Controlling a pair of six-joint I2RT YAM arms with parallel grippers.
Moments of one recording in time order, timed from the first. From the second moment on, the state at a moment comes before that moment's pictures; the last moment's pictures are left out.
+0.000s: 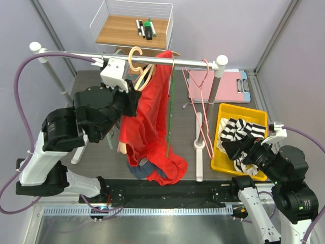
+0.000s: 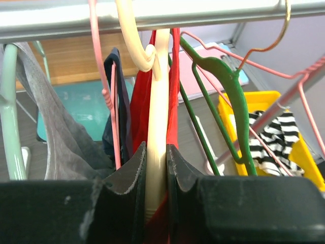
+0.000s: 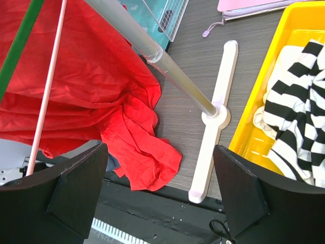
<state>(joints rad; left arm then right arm) -1.24 1.31 2.10 -1.03 -0.82 -0.28 0.12 0.37 1.13 -1.07 -0.26 0.46</state>
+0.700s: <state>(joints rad) -1.24 1.05 2.06 -1.19 -0.64 -0.38 0.12 0.37 1.13 -1.09 -0.27 0.43</state>
